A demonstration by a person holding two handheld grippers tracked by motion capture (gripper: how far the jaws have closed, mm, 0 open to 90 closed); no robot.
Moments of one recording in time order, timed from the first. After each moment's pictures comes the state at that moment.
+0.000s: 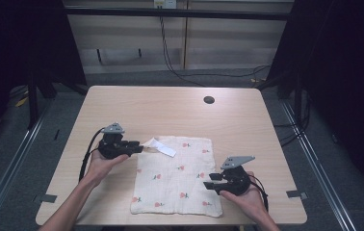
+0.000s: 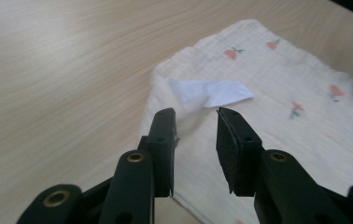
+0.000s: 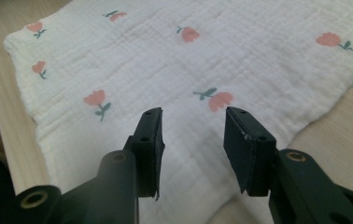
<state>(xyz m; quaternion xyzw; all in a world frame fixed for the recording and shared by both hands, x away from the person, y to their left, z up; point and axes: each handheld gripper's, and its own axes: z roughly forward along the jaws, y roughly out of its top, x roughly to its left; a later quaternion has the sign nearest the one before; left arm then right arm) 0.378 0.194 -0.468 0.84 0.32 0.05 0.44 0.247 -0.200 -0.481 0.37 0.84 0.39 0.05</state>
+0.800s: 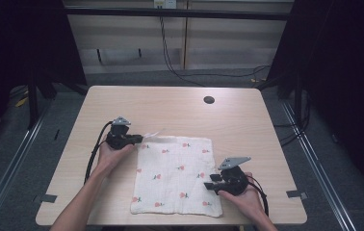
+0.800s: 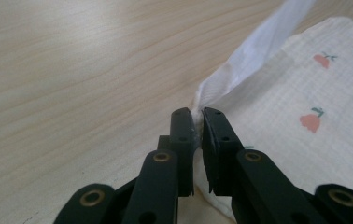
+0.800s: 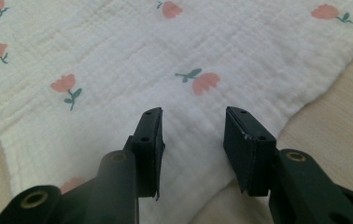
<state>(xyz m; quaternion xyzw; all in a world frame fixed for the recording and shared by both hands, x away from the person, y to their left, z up) 0.421 0.189 -0.496 0.82 0.39 0.07 0.41 0.251 -0.198 -0.495 0.39 0.85 0.36 0.06</state>
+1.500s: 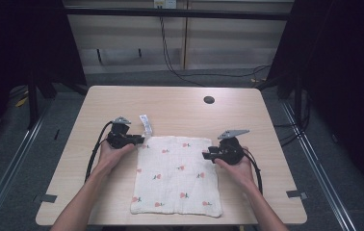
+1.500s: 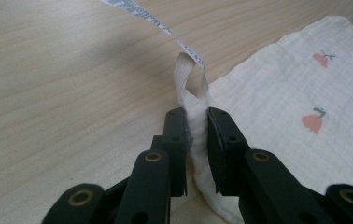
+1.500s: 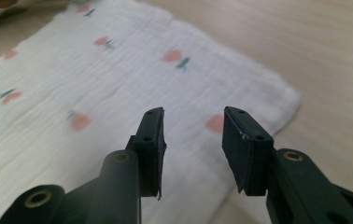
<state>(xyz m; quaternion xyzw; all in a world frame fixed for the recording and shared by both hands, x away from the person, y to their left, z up) 0.428 0.186 -0.503 0.82 0.39 0.04 0.42 0.334 -0.204 -0.482 0.43 0.81 0.40 0.09</state>
